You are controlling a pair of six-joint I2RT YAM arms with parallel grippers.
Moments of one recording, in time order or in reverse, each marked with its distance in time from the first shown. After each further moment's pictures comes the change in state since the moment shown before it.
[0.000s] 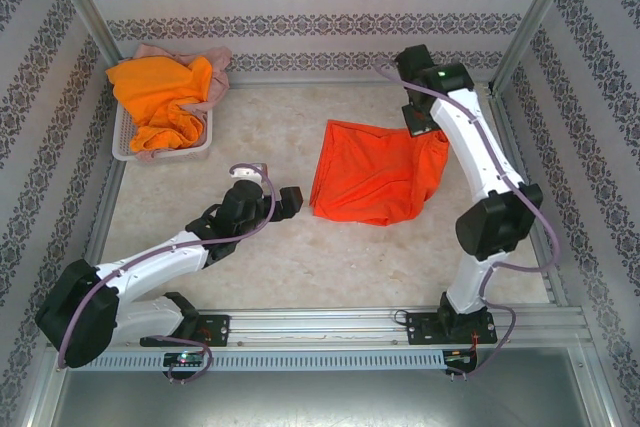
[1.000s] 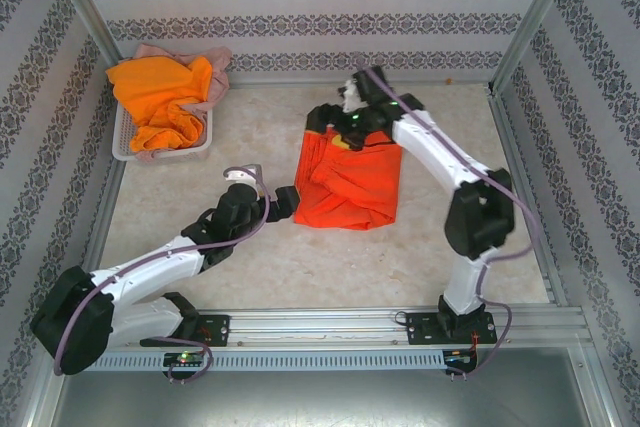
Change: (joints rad) left arm 0.009 -0.039 -0.031 0.047 0.000 -0.035; right arm 0.111 -0.040 -0.359 0.742 -1.022 0.605
